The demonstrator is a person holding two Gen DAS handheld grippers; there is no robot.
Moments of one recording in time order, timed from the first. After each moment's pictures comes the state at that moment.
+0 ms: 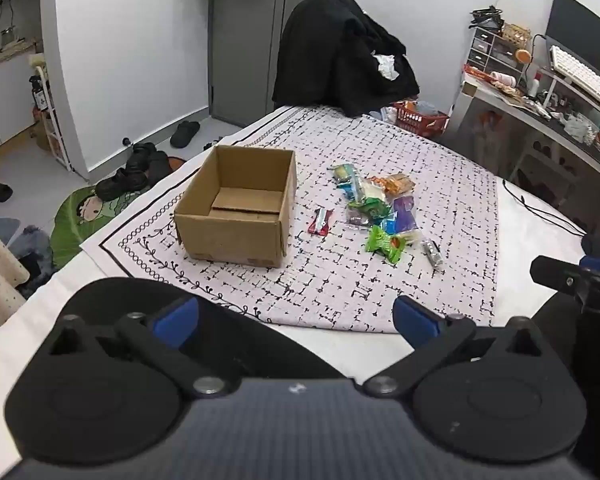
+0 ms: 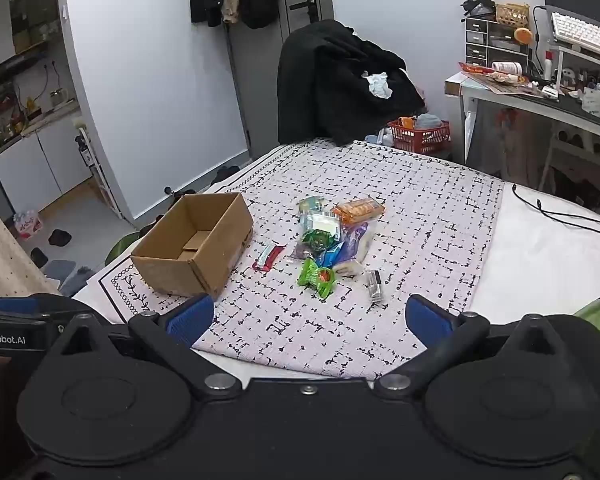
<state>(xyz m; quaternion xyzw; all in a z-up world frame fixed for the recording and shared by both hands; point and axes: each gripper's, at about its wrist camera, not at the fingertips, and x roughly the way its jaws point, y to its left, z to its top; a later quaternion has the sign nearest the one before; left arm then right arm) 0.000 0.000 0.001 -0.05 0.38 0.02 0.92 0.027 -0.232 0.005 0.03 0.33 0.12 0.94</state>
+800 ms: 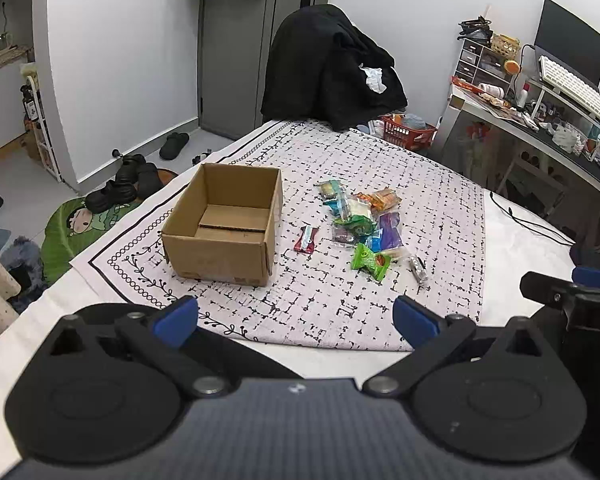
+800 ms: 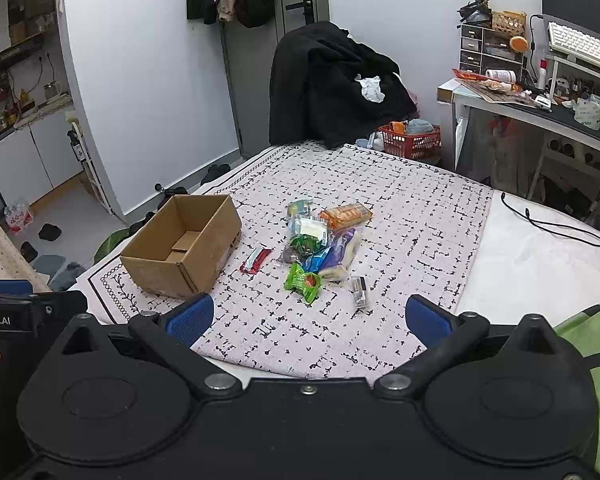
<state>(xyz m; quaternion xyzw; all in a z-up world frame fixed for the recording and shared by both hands) 0.003 -0.009 0.019 -0.06 0.37 0.00 0.93 0.030 -0.237 0.012 0.02 0.33 0.10 0.94</state>
